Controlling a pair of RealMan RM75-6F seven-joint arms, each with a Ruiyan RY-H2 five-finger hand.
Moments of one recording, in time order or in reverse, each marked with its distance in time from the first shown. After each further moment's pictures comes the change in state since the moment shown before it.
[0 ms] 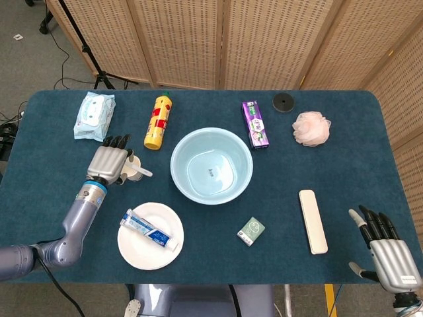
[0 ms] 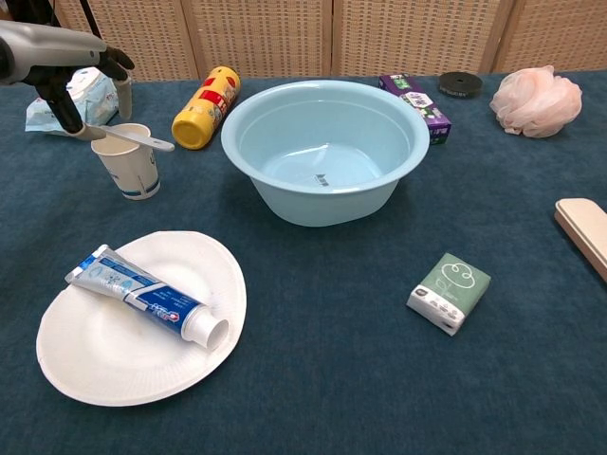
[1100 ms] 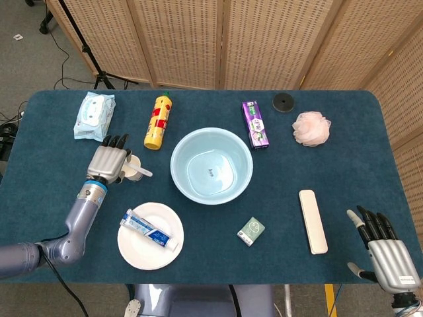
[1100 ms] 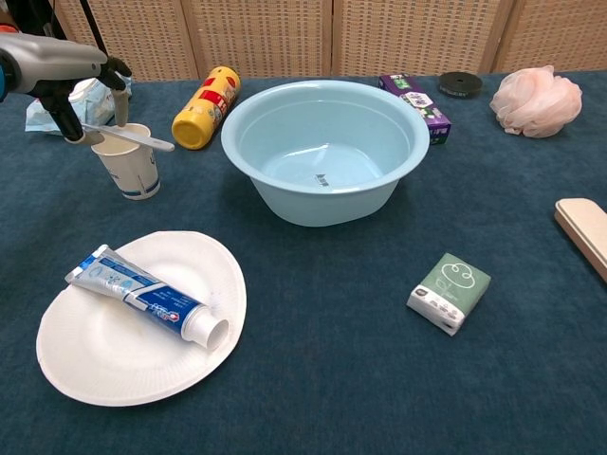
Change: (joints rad) left arm -0.009 -0.048 0.036 0.077 0.014 0.004 0.001; right arm -0.002 -0.006 0.003 0.001 -0.012 -0.004 -0.009
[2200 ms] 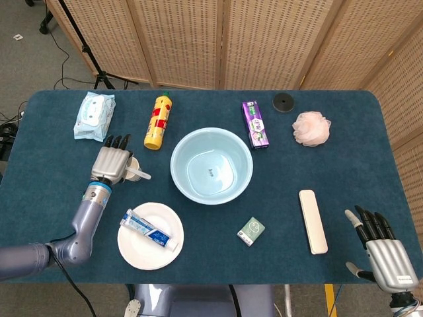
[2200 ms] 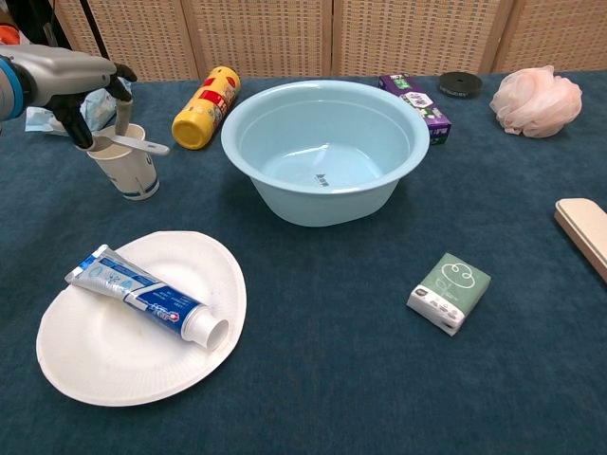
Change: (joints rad) left arm 0.011 -0.078 0.001 0.062 0.026 0.041 0.031; right arm 0.000 -0.011 0.002 0.005 -0.006 -0.001 -0.009
